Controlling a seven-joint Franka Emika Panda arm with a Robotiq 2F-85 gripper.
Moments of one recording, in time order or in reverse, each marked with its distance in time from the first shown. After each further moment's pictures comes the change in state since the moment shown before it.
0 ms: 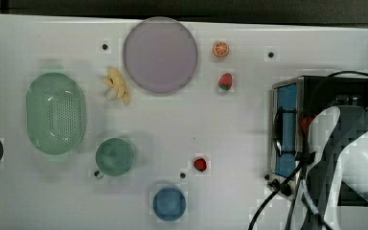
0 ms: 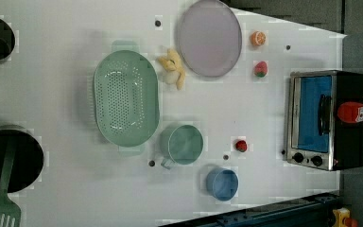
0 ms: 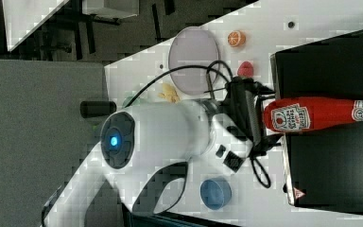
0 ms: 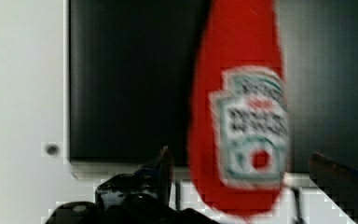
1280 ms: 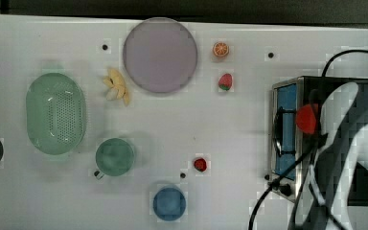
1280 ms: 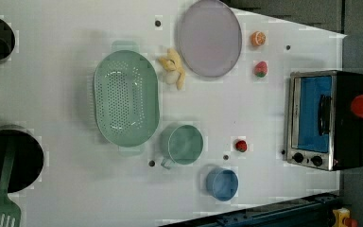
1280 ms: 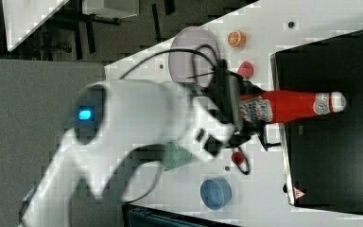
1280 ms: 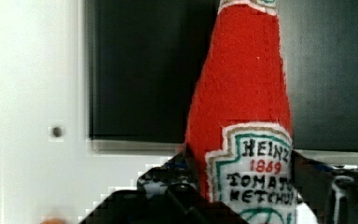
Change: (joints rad) arm 0.022 0.012 -0.002 0.196 -0.023 -0.262 -0.001
